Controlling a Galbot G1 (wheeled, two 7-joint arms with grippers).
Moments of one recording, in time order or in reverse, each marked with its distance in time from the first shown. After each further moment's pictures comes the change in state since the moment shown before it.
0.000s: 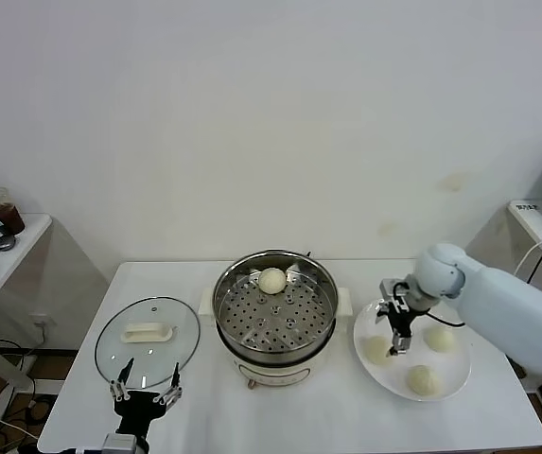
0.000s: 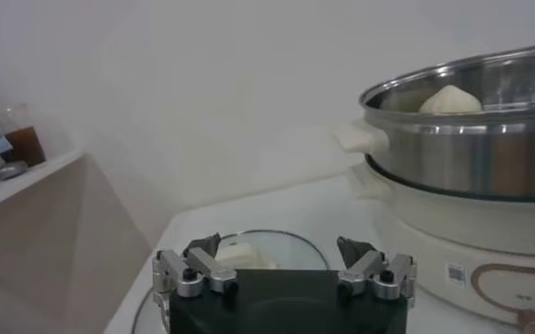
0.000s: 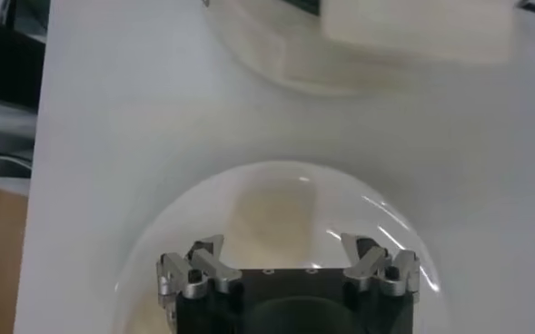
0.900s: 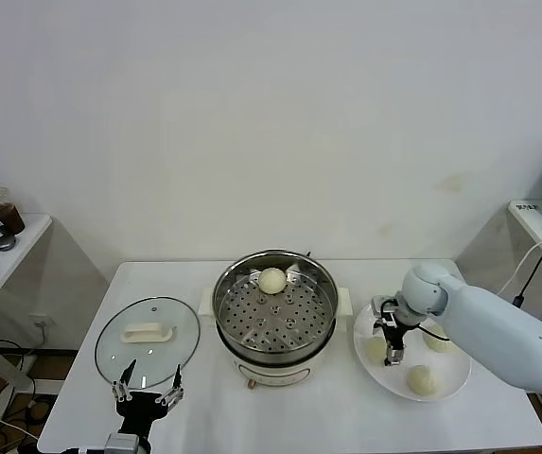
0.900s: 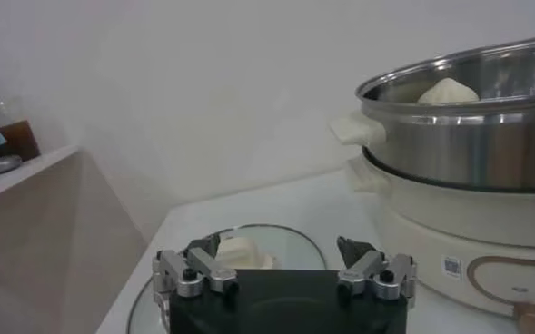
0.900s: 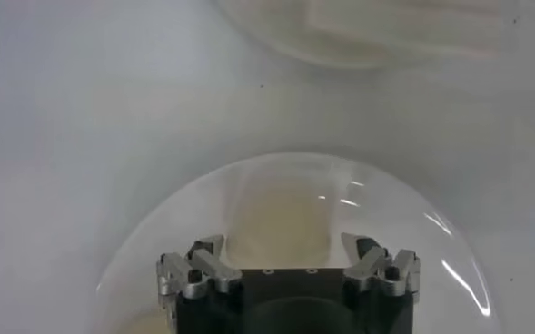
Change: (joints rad) left arm -0.006 0.001 0.002 0.011 0.004 0.001 0.002; right arm -0.068 0.055 0.039 -0.055 -0.057 -0.012 0.049
